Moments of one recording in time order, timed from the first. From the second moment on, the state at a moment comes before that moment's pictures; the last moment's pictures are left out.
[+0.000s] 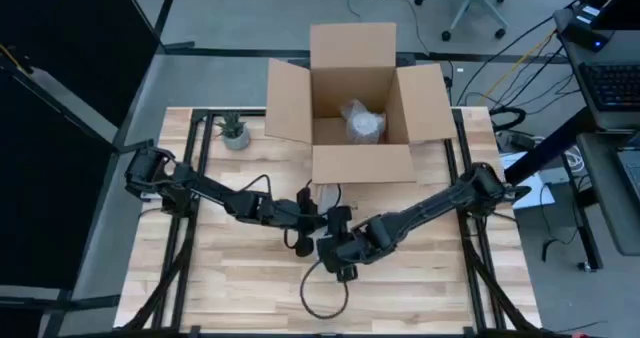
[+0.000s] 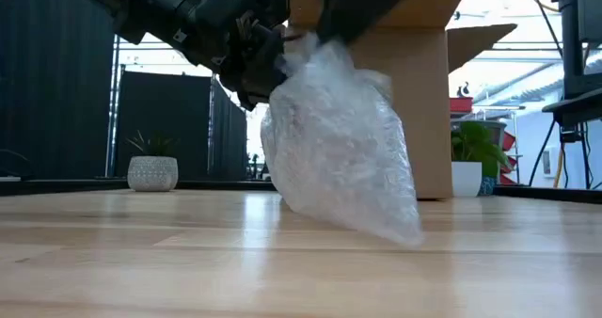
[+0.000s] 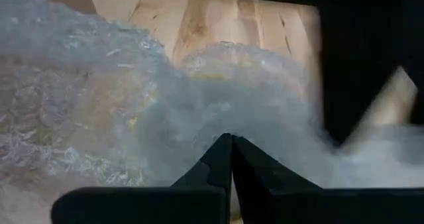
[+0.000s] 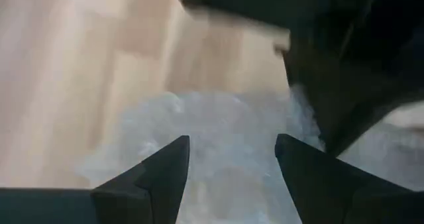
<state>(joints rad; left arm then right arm) -0.20 1.72 0.82 0.35 -0.16 -0.20 0.37 1.98 1.65 -0.85 0.34 0.15</state>
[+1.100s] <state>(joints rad) -0.20 1.72 0.82 0.35 -0.15 -0.19 0.28 2.00 1.48 -0.60 0.19 0.24</state>
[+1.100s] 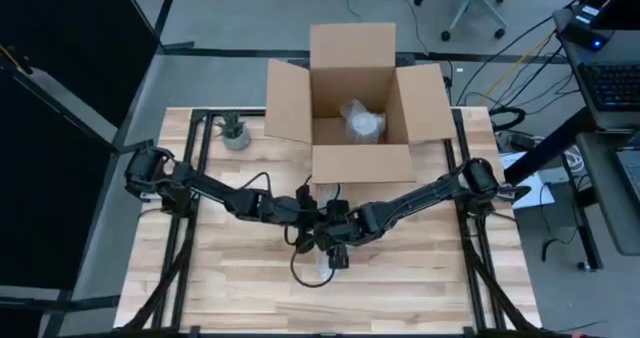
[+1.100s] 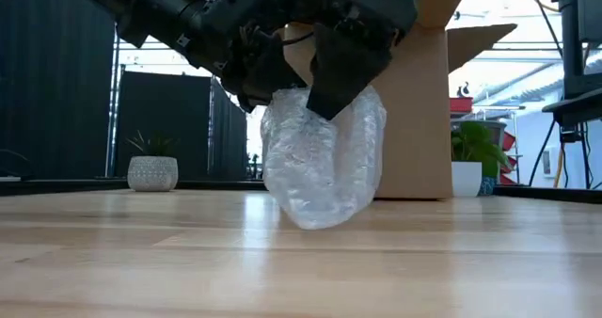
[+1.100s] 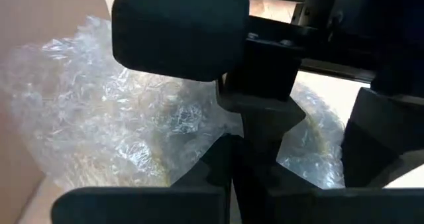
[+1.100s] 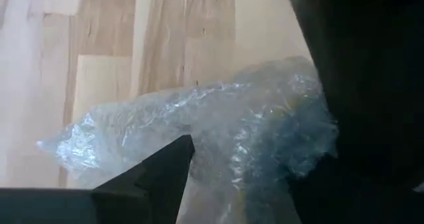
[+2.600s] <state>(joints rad) -0.21 1.66 0.82 0.32 -0.12 -0.25 0.30 1.99 1.44 -0.61 0.22 0.30</state>
